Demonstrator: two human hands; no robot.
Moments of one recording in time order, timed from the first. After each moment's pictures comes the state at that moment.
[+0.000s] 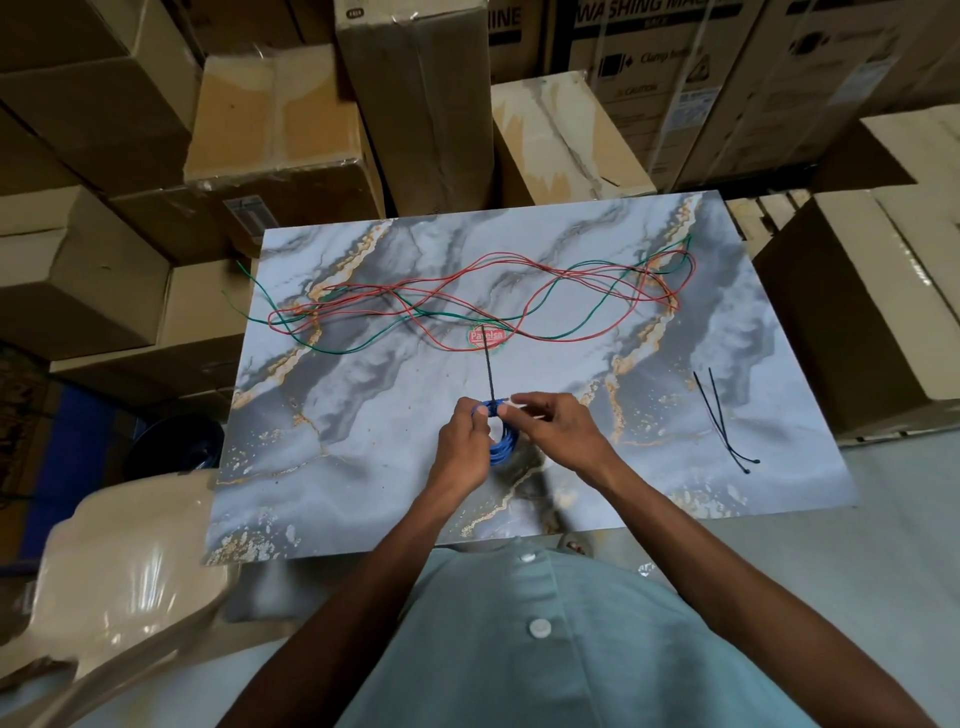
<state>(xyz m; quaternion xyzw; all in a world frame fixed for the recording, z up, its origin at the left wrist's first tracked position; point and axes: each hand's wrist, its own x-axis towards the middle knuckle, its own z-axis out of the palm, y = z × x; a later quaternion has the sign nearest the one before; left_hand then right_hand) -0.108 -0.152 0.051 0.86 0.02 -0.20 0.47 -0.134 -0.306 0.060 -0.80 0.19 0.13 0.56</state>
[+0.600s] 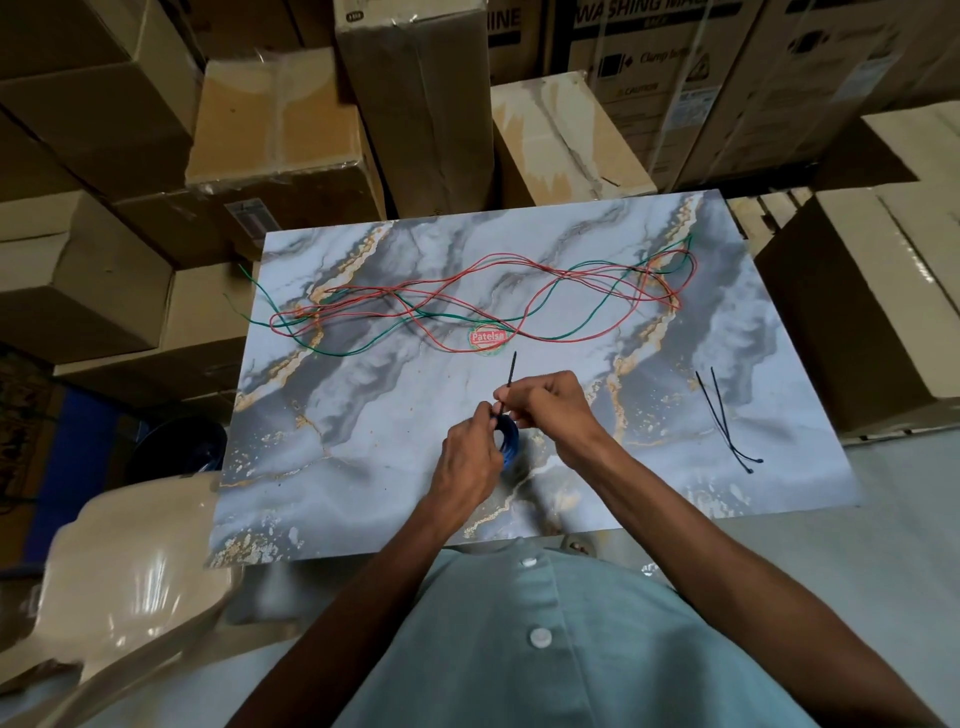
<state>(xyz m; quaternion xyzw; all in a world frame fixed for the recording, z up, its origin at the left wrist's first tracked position) -0.116 -0.155 0.051 0.93 -0.11 -0.16 0.32 -0.111 -0.291 0.082 -0.68 0.26 0.08 0.68</state>
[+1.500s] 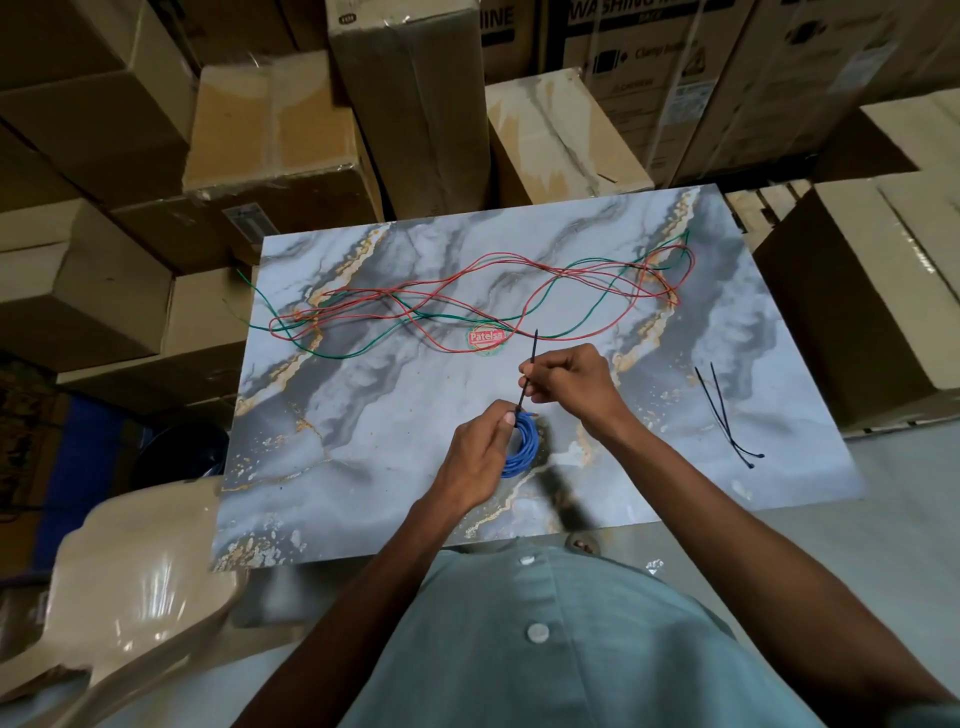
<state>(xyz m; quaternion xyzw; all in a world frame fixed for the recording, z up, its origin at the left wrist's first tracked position) -0.116 -0.148 0.058 0.86 -0.20 -0.16 0.44 -0.097 -0.327 0.078 -0.73 0.23 0.03 0.64</state>
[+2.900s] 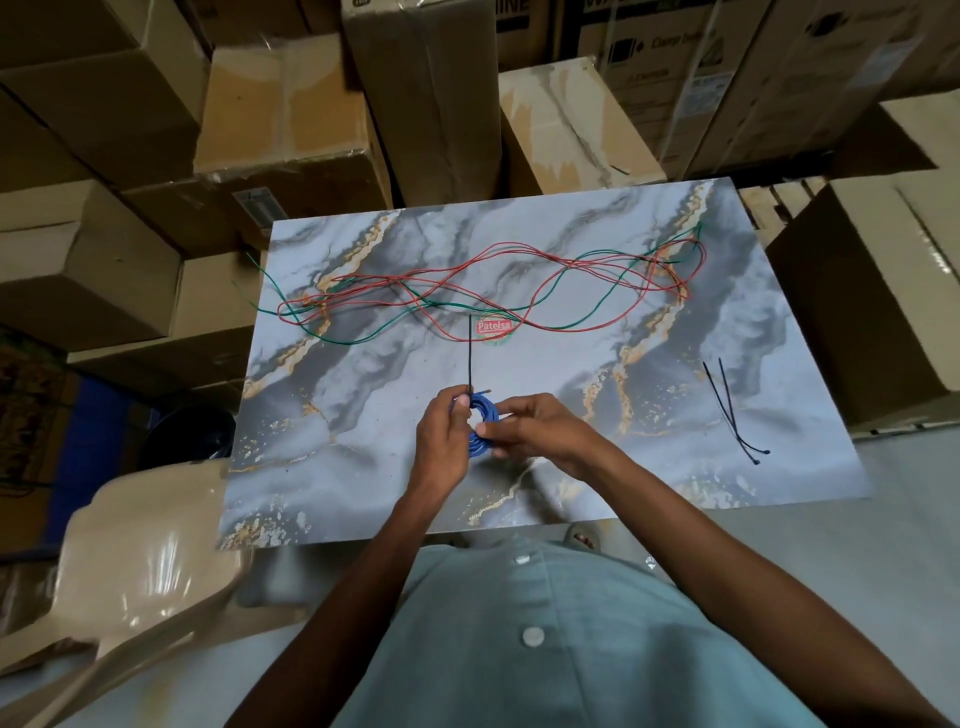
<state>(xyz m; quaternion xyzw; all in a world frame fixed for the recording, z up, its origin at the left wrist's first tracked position) -0.110 -0.118 0.032 0.84 -0.02 -0.09 0.54 -0.130 -0.283 0.068 -0.63 0.19 0.27 0.70</state>
